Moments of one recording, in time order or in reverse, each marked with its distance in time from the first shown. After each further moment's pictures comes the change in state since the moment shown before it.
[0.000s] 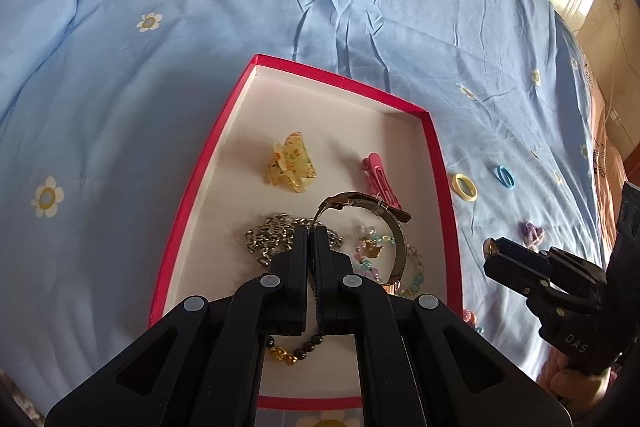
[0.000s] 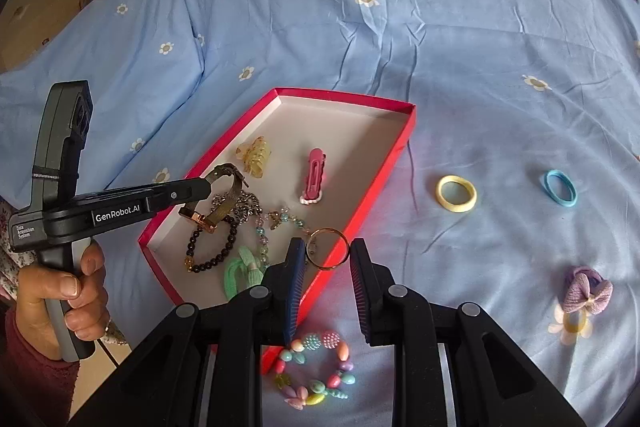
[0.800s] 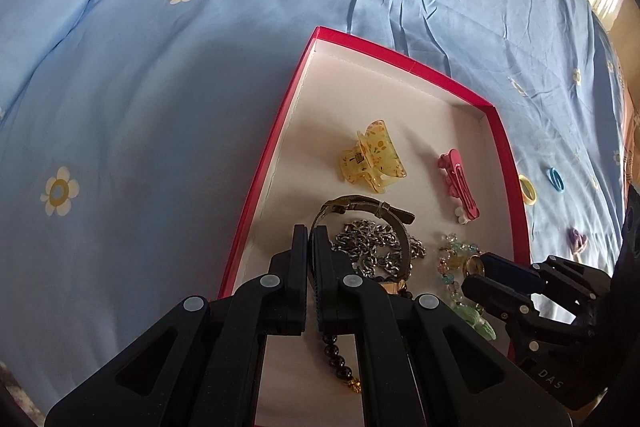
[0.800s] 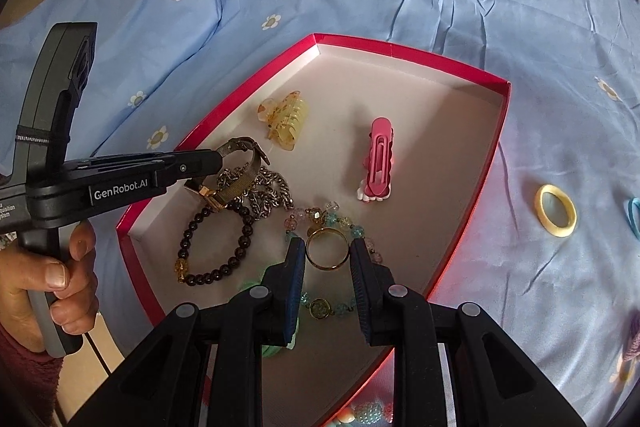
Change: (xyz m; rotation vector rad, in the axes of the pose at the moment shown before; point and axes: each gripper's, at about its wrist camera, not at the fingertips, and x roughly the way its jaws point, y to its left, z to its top) left arm 0.035 0.036 0.004 -0.033 0.061 0.094; right arm 0.077 0.032 0.006 -0.089 0.135 0.014
